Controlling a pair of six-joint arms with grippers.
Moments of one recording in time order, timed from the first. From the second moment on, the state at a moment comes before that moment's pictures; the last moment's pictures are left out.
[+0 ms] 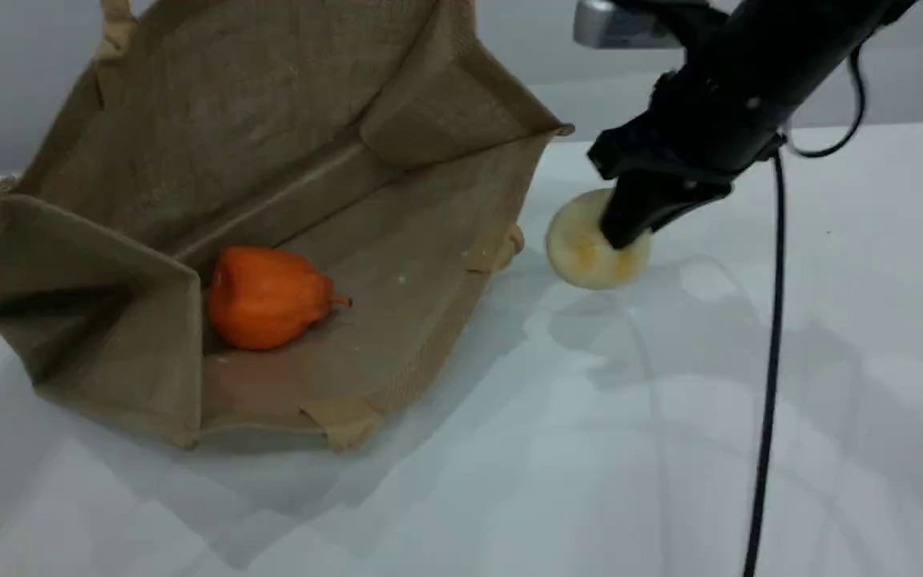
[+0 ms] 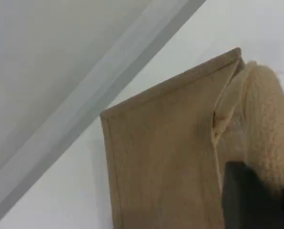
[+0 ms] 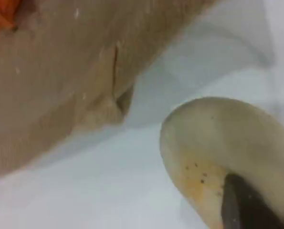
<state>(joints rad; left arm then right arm) -0.10 1.85 -2.07 -0.50 1.22 0.83 0.24 2.05 -1.29 0.60 0.58 -0.62</state>
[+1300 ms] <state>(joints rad) -0.10 1.85 -2.07 -0.71 1.22 0.83 0.51 1.66 -0.95 1.46 0.29 -1.36</state>
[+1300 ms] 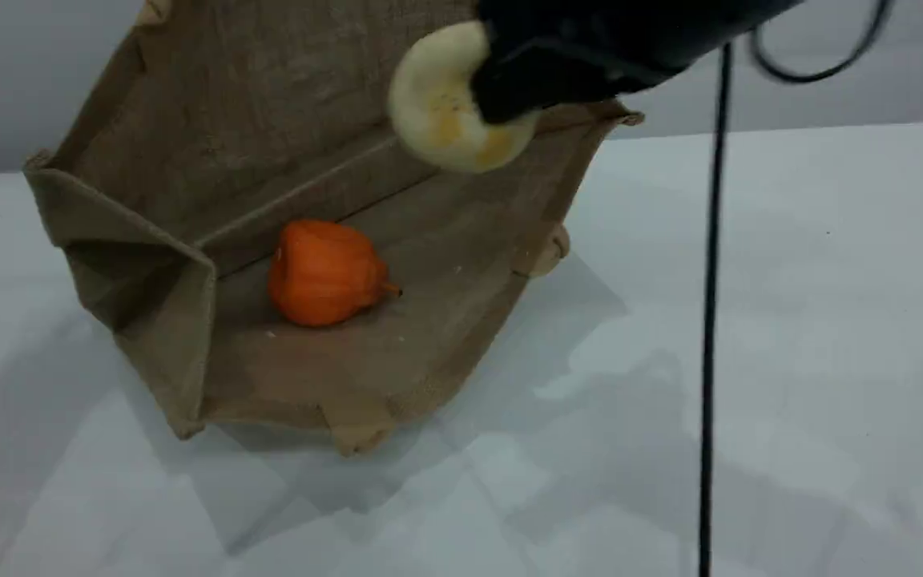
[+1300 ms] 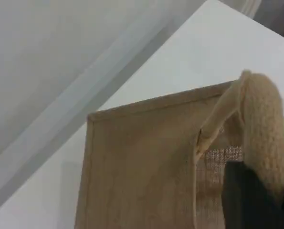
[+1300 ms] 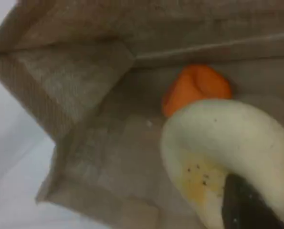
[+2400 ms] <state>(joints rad) -0.10 1.85 -2.07 -0.71 1.22 0.83 0.52 2.20 -1.42 1.59 0.46 -1.49</state>
